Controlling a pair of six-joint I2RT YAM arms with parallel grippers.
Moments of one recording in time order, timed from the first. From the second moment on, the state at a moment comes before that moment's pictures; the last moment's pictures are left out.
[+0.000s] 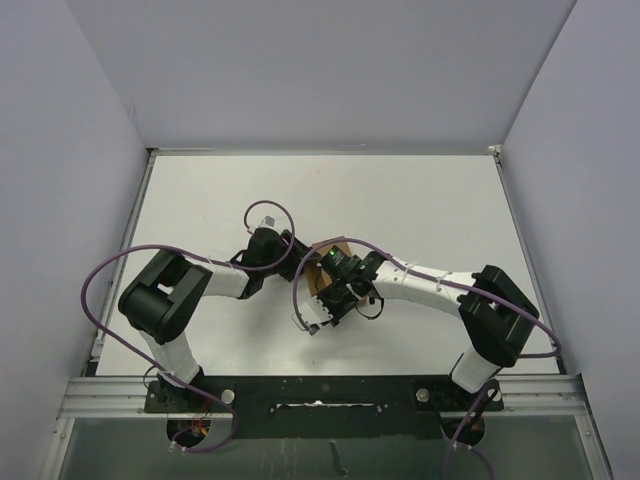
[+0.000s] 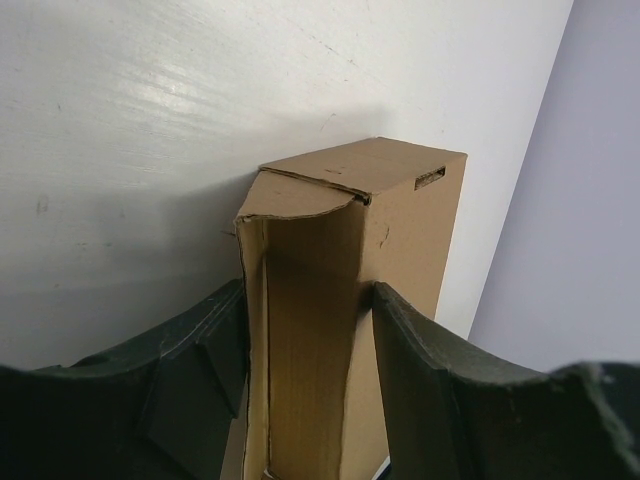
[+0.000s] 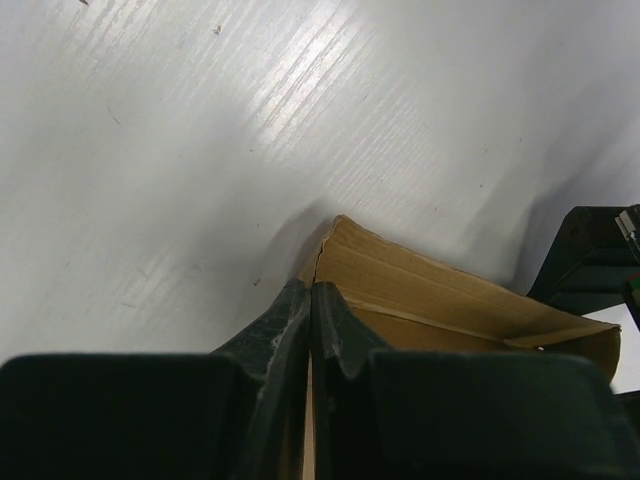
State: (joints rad) left arm -0.56 1.77 0.69 0.49 0.15 -1.23; right arm 0.91 1.63 1.03 -0.60 -0.39 -1.35
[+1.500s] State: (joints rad) left arm -0.54 1.66 0.65 0.40 0.17 -1.17; right arm 0.29 1.54 1.00 -0.63 -0.96 -0.99
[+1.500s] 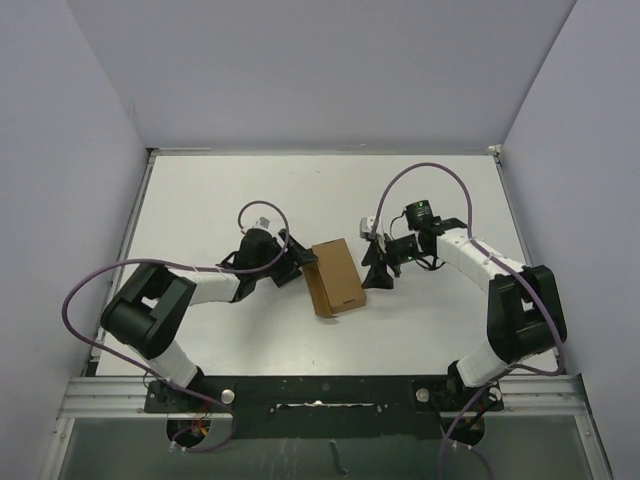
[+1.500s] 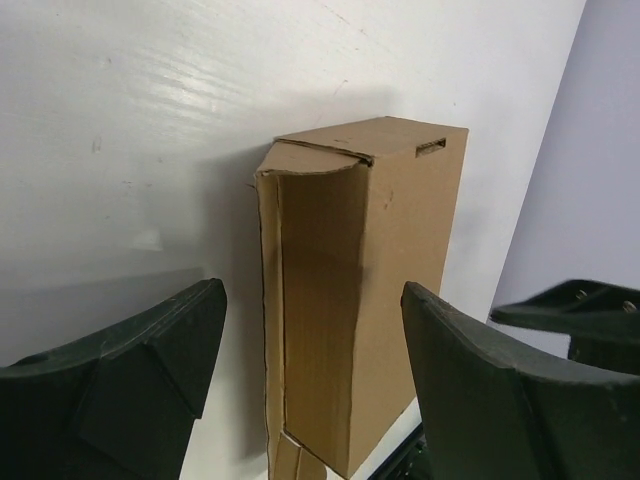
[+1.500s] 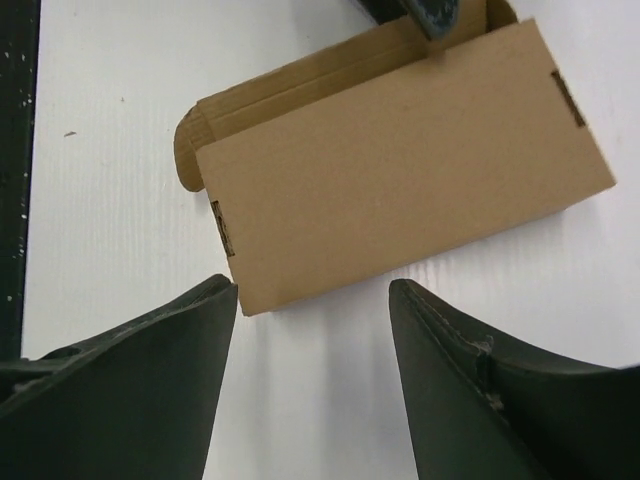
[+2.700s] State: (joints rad) left arm -0.53 1.29 0.42 0.32 0.22 -0.90; right arm 0.30 1.95 1.34 -0.74 -0.87 -0.57
